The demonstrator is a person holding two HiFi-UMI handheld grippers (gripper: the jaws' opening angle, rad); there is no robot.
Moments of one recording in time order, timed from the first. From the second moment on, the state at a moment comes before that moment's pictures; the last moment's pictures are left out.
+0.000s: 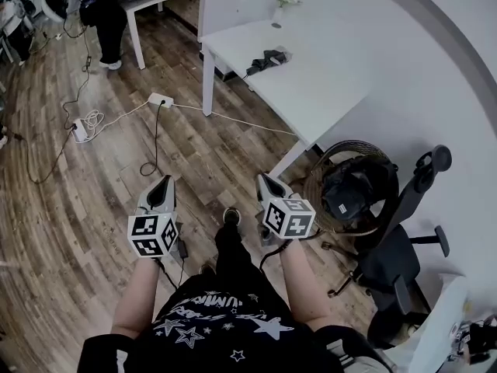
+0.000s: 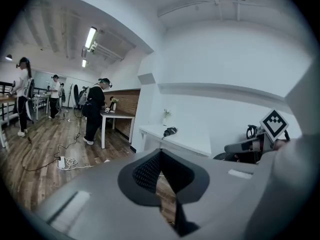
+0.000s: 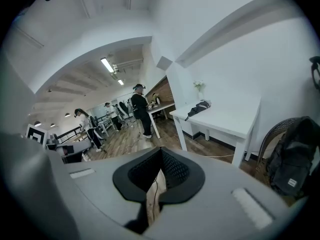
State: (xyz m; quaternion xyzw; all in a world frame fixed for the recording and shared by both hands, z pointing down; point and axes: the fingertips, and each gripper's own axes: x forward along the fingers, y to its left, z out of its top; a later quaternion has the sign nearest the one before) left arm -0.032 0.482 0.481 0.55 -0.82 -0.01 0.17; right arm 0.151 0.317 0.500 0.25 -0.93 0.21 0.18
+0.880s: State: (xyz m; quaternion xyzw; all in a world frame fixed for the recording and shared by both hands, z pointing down) left arm -0.112 0.336 0.473 0.54 -0.82 0.01 0.16; right arm 0.077 0.154 0.499 0.26 -0.93 0.22 0.15
